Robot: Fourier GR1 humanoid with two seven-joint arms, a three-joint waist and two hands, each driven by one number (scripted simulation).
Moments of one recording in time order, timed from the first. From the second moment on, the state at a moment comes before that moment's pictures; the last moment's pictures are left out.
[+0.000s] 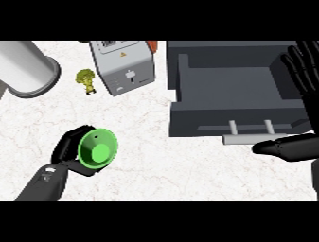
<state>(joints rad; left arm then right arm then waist) -0.46 0.20 0.13 -0.33 -0.12 -0.31 -1.06 -0.28 -0.21 -0.13 -1.85 -0.13 0.19 0.11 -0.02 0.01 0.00</state>
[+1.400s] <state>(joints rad) -0.82 0.02 0.16 -0.77 0.08 -0.05 -0.66 -0.23 -0.22 -0.16 -1.87 -0.12 0.19 0.11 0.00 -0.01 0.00</state>
